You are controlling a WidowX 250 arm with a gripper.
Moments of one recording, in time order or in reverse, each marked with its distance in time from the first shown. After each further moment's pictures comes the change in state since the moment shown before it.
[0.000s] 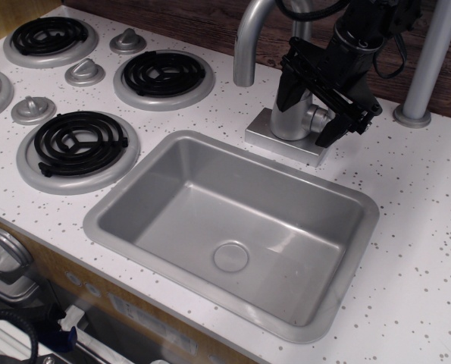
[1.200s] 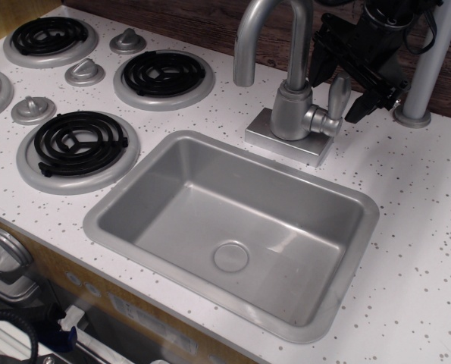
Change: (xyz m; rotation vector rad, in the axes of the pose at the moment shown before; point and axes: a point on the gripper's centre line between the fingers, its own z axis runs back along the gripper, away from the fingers) arm 0.045 -0.002 0.012 0.002 -0.098 -0.074
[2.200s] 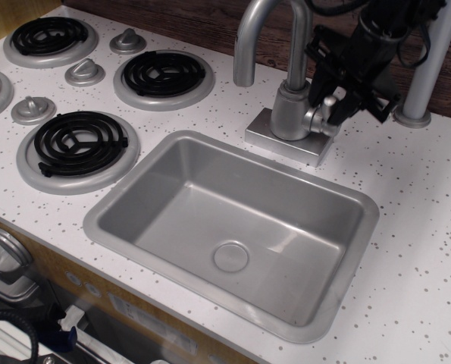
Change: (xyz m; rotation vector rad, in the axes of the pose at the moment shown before) arm -0.026 -0.011 -0.010 -0.026 0.066 0.061
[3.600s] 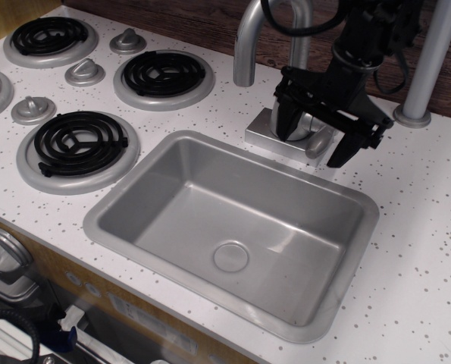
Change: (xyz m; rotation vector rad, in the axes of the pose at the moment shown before) arm -0.042 -0.009 0.005 -0.042 0.073 0.285
